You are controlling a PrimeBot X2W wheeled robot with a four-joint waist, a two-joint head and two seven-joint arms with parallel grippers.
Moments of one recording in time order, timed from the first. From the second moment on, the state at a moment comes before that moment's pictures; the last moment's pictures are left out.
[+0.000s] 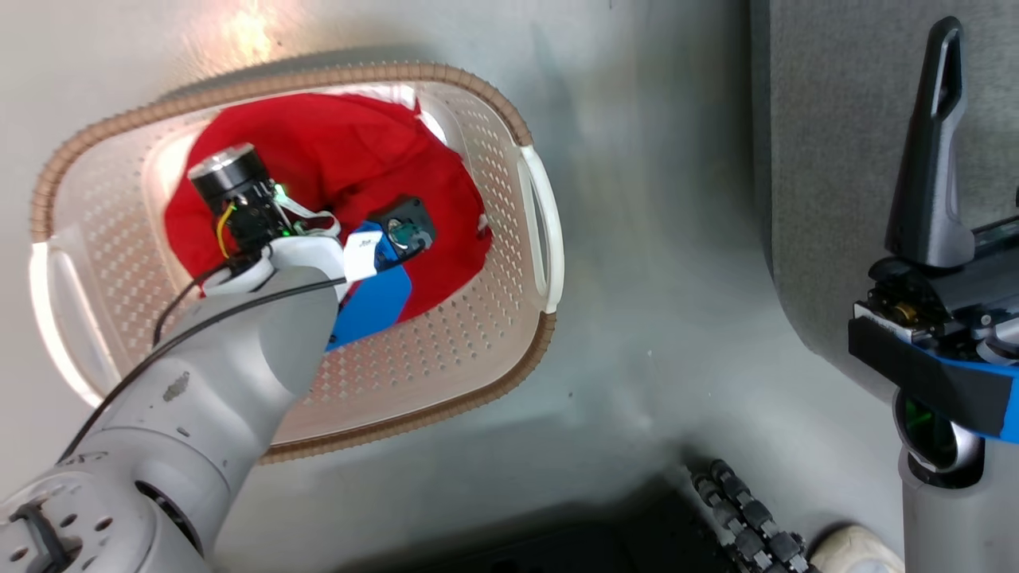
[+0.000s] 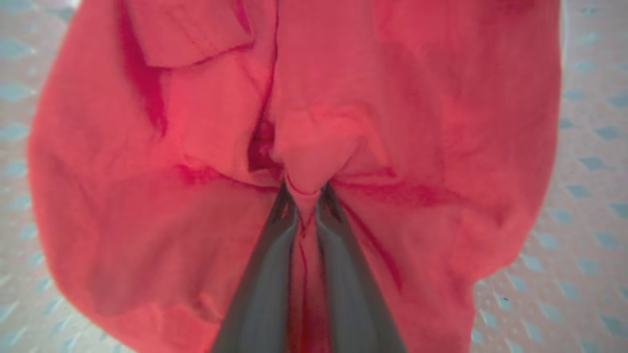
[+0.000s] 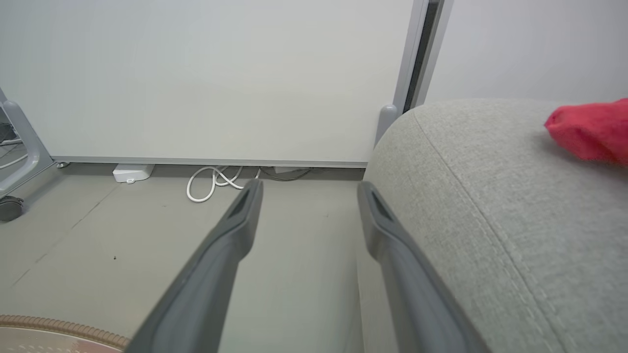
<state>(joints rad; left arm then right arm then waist) -1.12 0.13 -1.28 1.28 -0.18 -0.13 0.20 -0.43 -0.05 0.00 -0.32 0.12 0.13 -0.26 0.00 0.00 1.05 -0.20</state>
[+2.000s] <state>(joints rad) -0.73 0.14 -0.91 0.84 -0.63 -0.09 -0.26 -0.09 -0.05 -0.02 0.09 0.10 0.13 -0.26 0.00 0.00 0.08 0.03</state>
